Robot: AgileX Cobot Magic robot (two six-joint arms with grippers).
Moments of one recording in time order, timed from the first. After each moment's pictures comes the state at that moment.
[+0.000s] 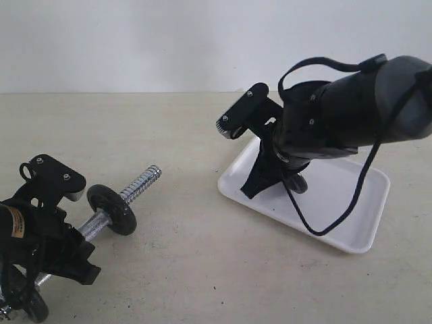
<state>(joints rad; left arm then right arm) -0.37 1.56 -0.46 0.25 0.02 -0.07 0.65 1.84 -1.07 -0.95 0.50 0.61</state>
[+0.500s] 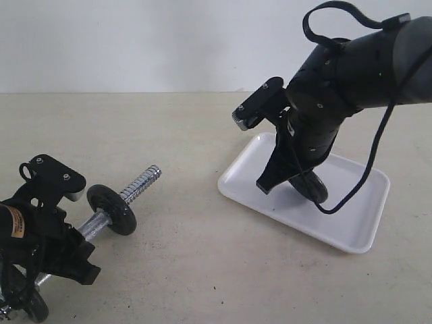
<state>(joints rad) -0.37 1.56 -0.46 0.25 0.02 -0.07 0.58 1.83 -1.17 -0.50 0.67 0.16</state>
